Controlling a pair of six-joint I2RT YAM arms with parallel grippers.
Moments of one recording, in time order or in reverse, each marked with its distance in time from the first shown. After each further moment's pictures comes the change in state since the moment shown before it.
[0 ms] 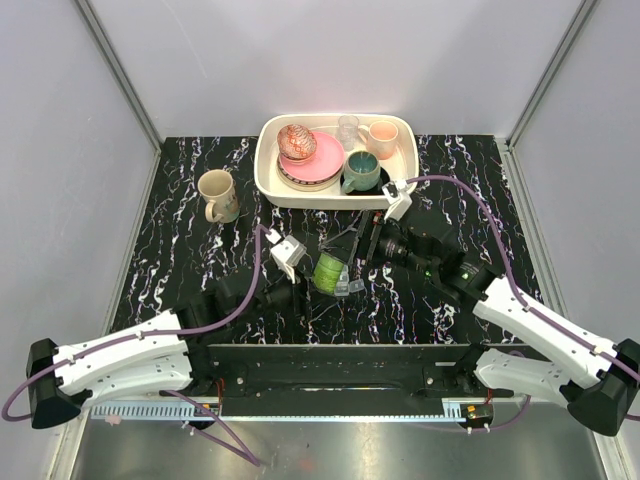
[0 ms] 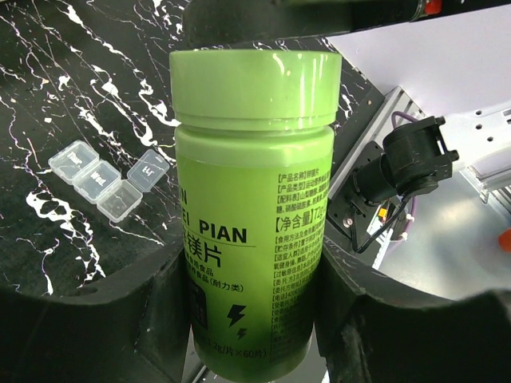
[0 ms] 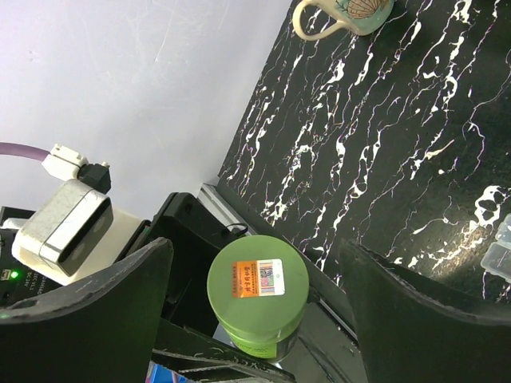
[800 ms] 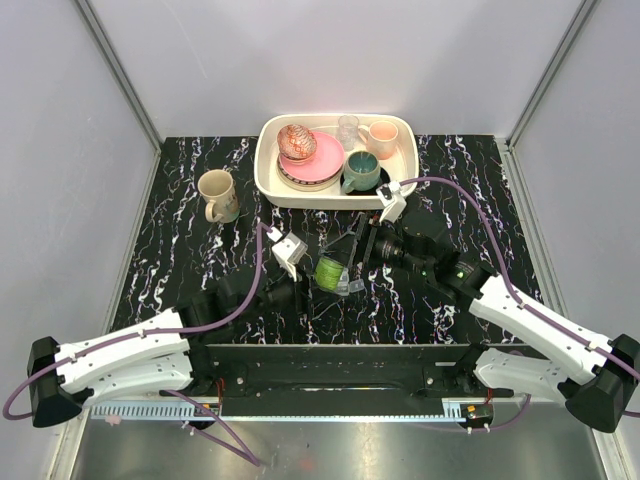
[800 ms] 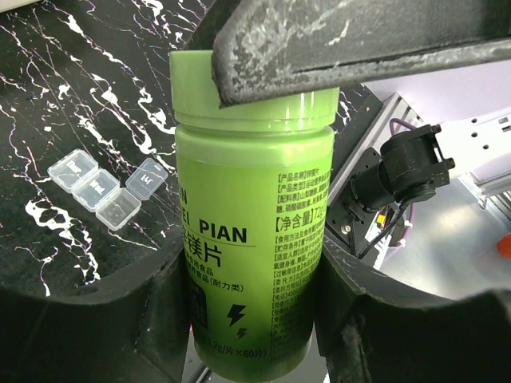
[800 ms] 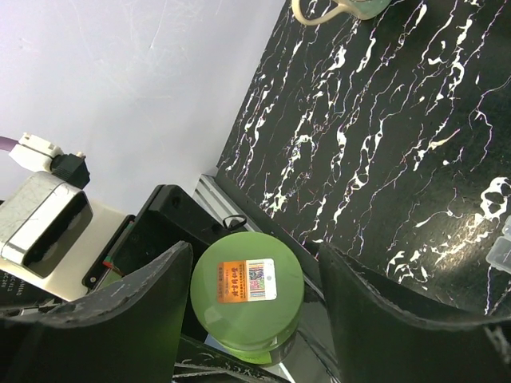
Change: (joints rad) left arm 0.000 0.023 0.013 0.018 -0.005 0.000; right arm 0.006 0.024 -0.006 0.001 -0.029 0.001
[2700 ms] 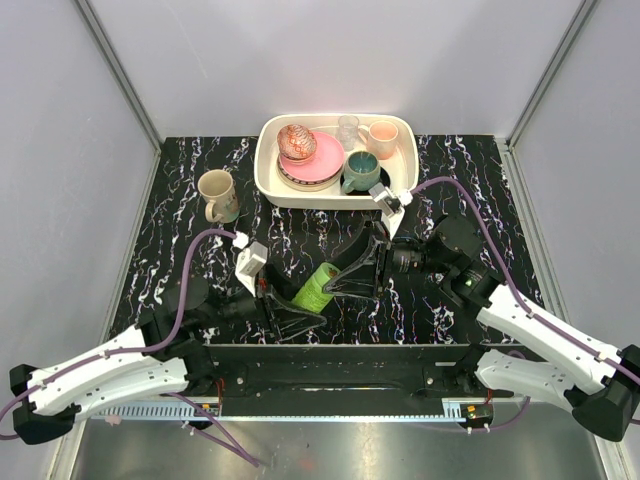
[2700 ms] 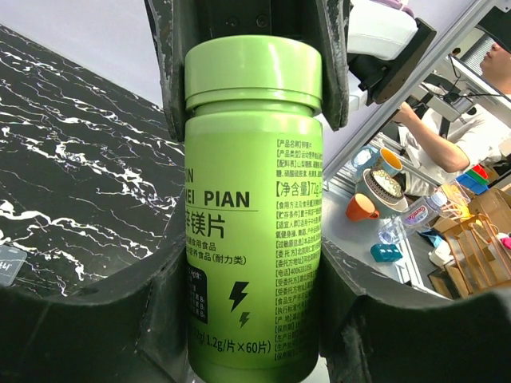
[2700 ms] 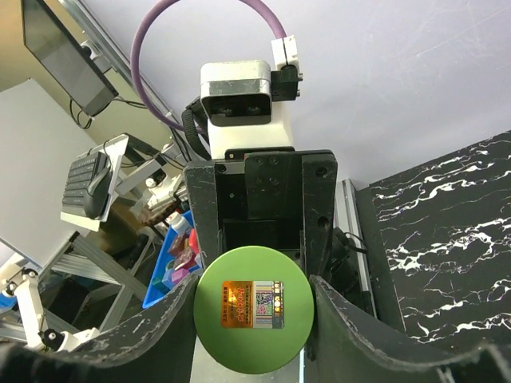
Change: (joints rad) left arm 0.005 -0.254 -0.012 0.107 0.351 -0.039; right arm 0.004 -0.070 -0.043 0.457 -0.584 -0.154
